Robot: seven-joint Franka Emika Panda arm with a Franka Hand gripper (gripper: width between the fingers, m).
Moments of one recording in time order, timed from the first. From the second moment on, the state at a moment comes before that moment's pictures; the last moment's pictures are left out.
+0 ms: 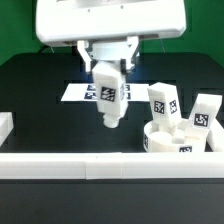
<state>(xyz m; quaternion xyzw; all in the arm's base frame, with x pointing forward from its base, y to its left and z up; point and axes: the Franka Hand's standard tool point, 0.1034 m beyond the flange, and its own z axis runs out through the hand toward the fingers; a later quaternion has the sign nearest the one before) 0.637 -0.018 0.144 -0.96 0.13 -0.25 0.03</state>
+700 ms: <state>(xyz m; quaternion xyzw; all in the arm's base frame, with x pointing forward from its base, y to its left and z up) 0.630 -0.011 0.140 -0.95 0.14 -0.27 0.06</state>
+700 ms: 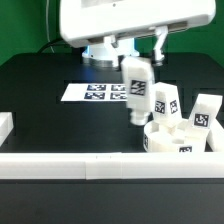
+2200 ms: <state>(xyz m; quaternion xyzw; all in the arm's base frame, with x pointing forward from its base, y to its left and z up) 0.608 0.041 0.106 -0.95 0.14 -0.25 0.08</state>
